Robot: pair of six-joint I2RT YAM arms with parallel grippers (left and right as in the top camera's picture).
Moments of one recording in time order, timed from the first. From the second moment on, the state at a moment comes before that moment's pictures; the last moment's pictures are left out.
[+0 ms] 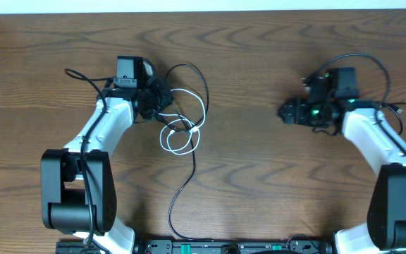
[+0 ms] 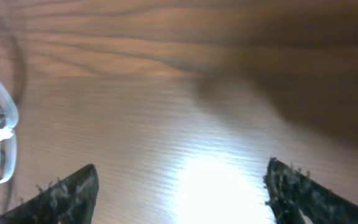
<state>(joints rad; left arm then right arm) -0.07 1.77 1.12 -0.40 0.40 -0.66 0.06 1.68 0.98 -0.43 -0.42 0.18</state>
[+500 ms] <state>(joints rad) -0.10 1.77 1.12 -0.39 0.57 -0.66 0.39 1.68 0.85 0.05 -0.57 0.26</state>
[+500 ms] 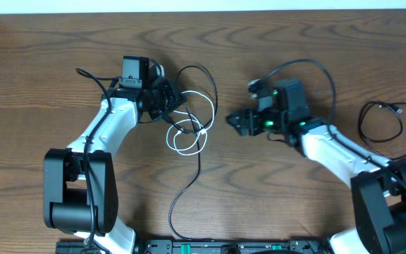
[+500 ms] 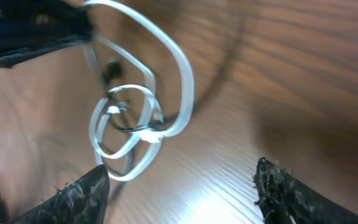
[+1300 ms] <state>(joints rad) -0.10 1.77 1.12 -0.39 0.85 -0.66 0.61 1.68 0.85 0.15 -0.29 0.26</state>
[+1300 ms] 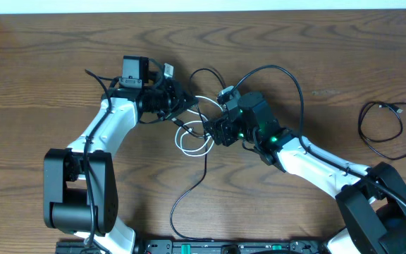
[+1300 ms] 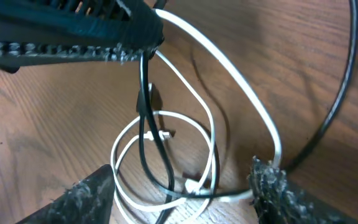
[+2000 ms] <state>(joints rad) -0.10 1.77 1.12 -0.39 1.03 -0.67 0.66 1.68 0.85 0.18 -0.23 0.27</state>
